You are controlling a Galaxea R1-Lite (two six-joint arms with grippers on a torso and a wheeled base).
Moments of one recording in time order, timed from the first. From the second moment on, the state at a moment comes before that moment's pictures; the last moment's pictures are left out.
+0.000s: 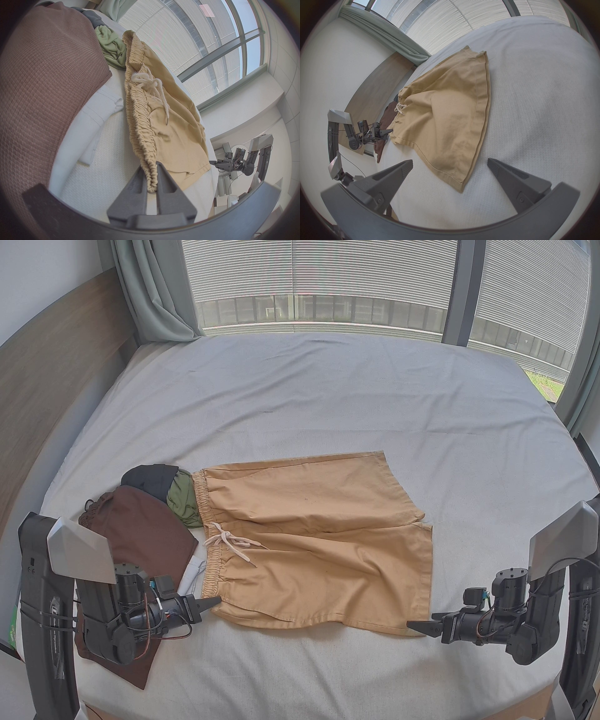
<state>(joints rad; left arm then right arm) -0.09 2.49 -0.45 -1.55 -0.63 -0.43 0.15 2.38 -0.20 -1.54 0.53 0.24</state>
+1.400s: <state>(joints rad) -0.08 2.47 -0.42 -1.55 -0.64 -0.43 0.17 2.41 -0.20 -1.54 0.53 0.27</state>
